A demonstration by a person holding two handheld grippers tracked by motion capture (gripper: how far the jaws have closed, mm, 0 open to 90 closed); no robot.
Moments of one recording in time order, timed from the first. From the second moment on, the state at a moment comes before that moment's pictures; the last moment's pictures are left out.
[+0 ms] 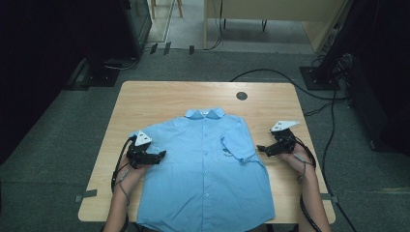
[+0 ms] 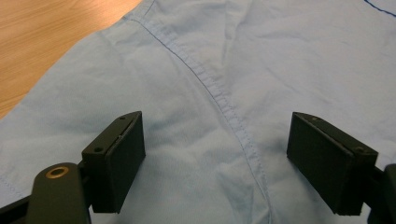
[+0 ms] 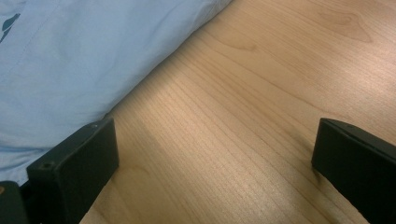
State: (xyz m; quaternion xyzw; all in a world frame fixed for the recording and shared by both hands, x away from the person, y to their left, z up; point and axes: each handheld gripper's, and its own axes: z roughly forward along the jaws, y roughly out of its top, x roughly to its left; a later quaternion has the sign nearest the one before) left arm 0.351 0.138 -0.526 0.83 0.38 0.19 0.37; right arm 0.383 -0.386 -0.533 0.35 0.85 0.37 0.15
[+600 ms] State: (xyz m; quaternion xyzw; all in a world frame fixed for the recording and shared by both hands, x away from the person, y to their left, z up) left arm 0.352 0.148 -0.521 0.81 0.40 0.18 0.38; right arm 0.383 -0.385 -0.533 0.36 0.84 0.37 0.16
